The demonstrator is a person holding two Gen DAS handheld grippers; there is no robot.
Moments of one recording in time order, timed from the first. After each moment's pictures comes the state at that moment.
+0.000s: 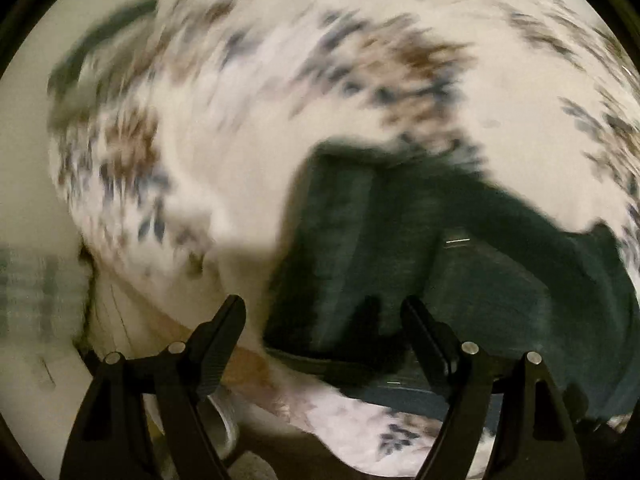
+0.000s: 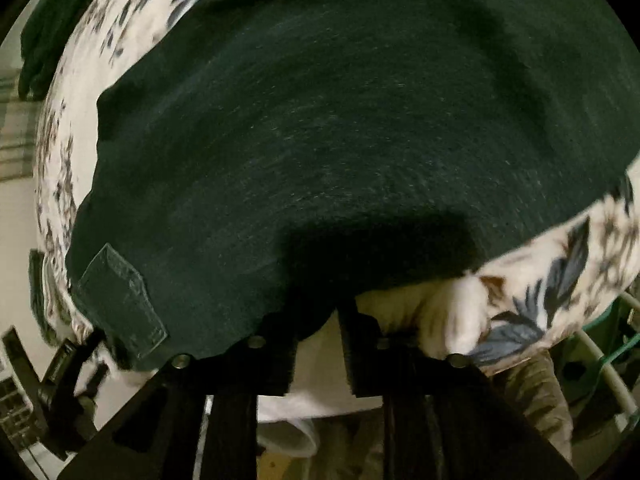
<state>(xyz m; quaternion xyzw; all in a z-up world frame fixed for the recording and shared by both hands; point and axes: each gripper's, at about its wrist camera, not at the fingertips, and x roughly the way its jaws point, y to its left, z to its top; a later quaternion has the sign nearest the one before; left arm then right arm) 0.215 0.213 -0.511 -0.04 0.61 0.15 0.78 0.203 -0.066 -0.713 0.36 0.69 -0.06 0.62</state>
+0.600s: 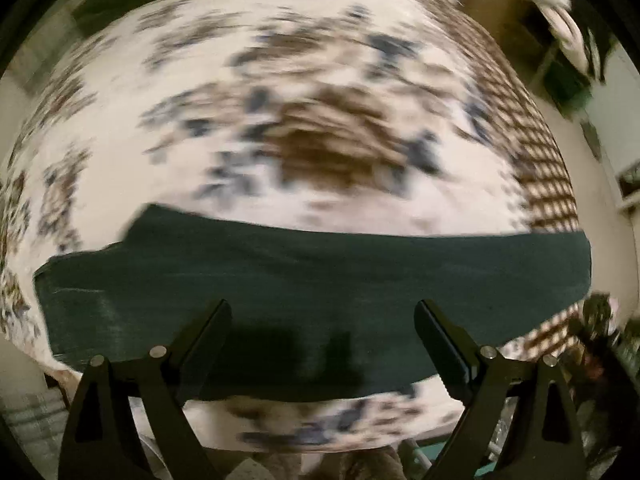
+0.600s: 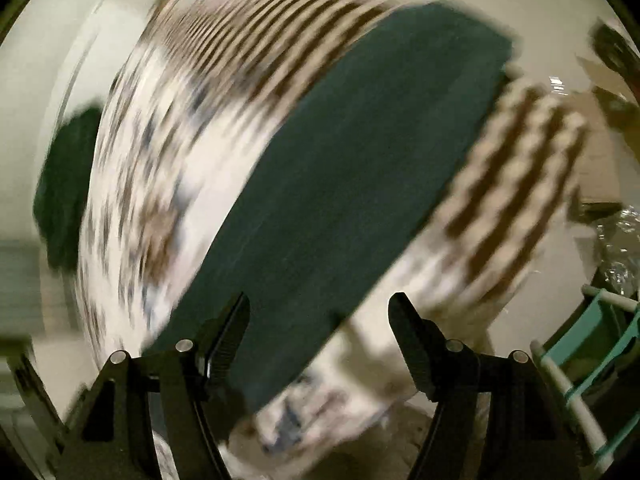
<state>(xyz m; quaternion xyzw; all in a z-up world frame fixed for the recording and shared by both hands) 0.202 -0.183 -0.470 0.07 0.61 -0.11 0.78 0.075 -0.437 -0.621 0.50 0.49 -0.22 0.68</state>
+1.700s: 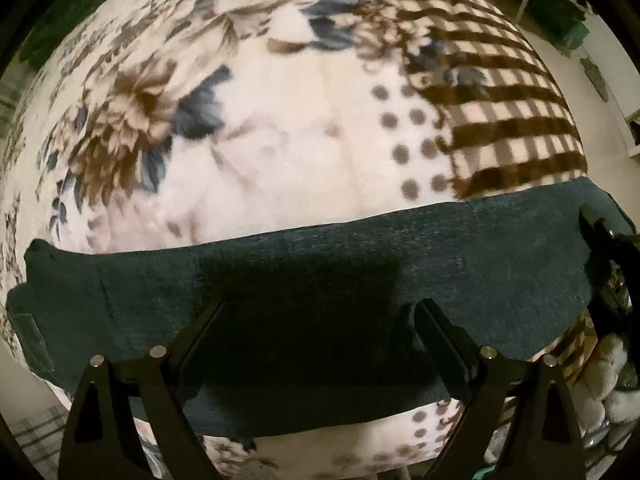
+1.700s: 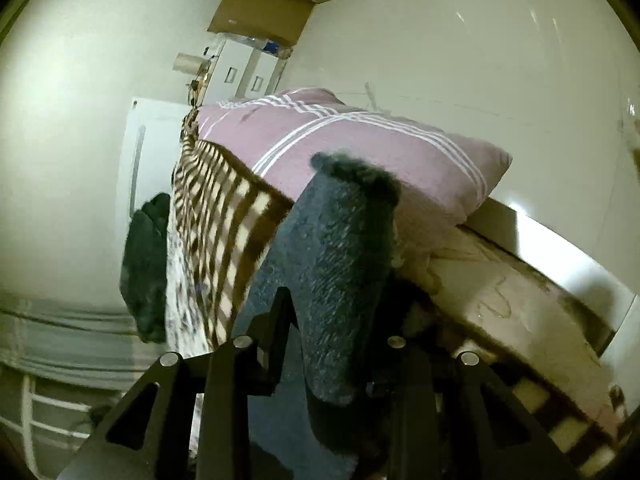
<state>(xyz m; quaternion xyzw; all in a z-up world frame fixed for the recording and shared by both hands) 0.193 -0.359 -0.555 0.14 0.65 -0.11 0.74 0.093 -0.653 -0.745 0.61 0.32 -0.13 0.71</state>
